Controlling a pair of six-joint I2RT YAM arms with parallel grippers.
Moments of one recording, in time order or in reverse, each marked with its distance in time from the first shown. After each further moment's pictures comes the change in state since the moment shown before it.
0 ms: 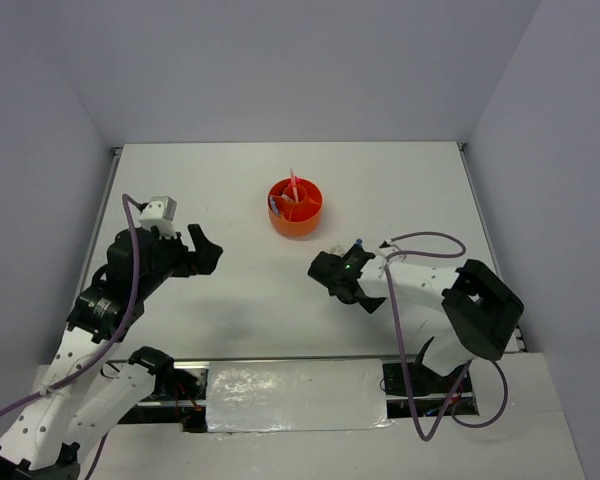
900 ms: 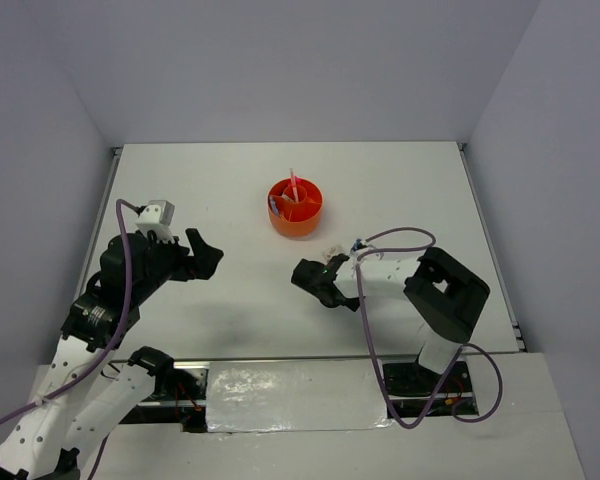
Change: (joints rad) left arm 0.000 -0.034 -0.009 -0.010 0.054 0.008; right arm 0.061 0.205 0.069 0.071 0.005 -0.063
